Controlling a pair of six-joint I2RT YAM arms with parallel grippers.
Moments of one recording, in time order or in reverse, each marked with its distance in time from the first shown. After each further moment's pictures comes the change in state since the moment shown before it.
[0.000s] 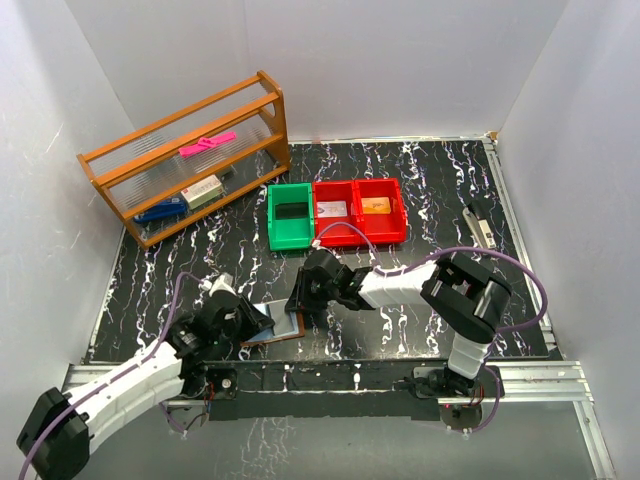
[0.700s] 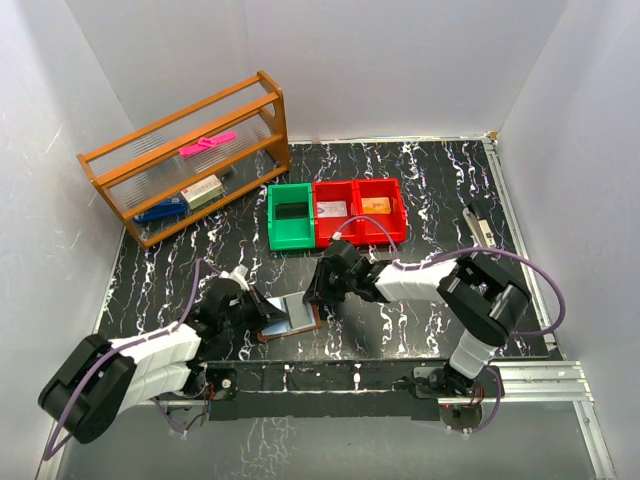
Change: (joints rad) left arm 0.133 0.364 -0.044 0.505 0.296 0.040; right arm -0.113 -0.068 -0.064 -0.025 -0.032 -0.020
